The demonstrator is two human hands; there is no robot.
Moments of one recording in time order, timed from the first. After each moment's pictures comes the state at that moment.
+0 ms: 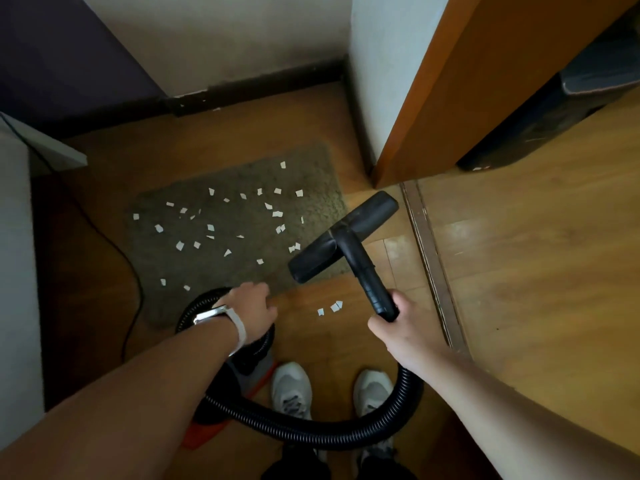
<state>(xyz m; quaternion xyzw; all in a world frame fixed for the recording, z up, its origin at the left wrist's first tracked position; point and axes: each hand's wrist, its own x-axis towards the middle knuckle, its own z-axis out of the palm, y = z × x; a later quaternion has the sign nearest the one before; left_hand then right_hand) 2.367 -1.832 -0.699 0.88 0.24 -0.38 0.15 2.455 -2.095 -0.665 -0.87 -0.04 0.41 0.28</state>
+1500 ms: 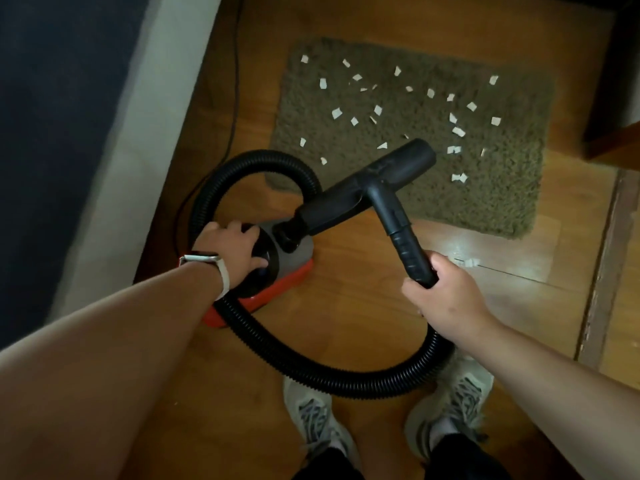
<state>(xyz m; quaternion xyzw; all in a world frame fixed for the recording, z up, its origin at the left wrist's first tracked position) 2.012 -1.698 -0.781 0.86 0.31 -0.39 0.01 2.237 -1.940 -0.738 -0.84 -0.23 0.45 0.22</state>
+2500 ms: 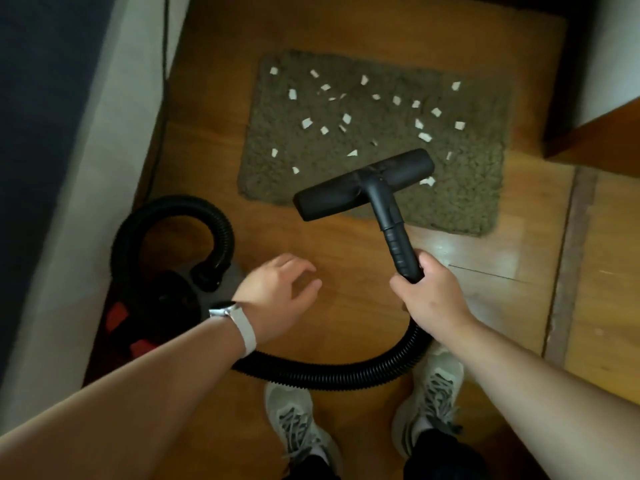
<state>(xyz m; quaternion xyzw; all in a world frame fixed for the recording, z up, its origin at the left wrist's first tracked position) 2.077 -1.796 -0.734 0.85 0.35 -0.13 0.36 2.268 -1.956 -0.751 -0.85 -0.18 0.42 0.26</state>
